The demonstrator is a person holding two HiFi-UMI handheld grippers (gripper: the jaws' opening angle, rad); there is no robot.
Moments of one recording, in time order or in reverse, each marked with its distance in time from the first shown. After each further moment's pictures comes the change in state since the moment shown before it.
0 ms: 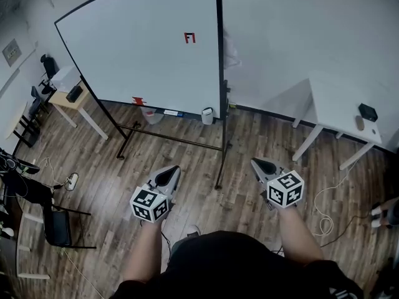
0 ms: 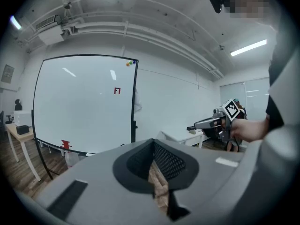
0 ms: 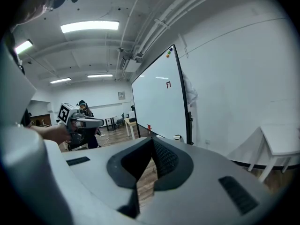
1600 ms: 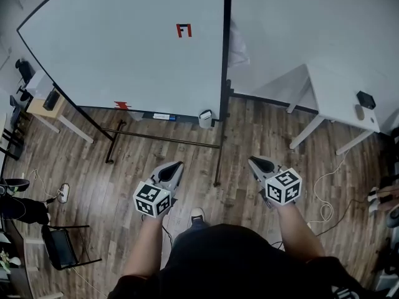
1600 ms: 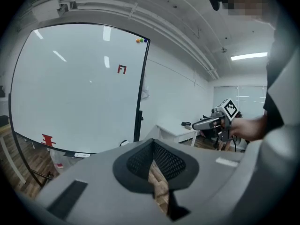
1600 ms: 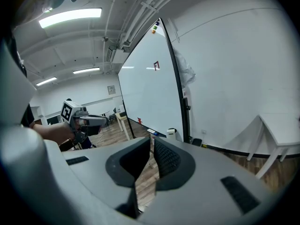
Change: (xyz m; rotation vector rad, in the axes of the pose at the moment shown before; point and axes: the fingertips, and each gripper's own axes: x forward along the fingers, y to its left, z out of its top) left arm 0.118 0.124 -0.032 -0.045 0.085 -0.156; right arm 0.136 -0.055 -0.022 0.085 0.112 -0.079
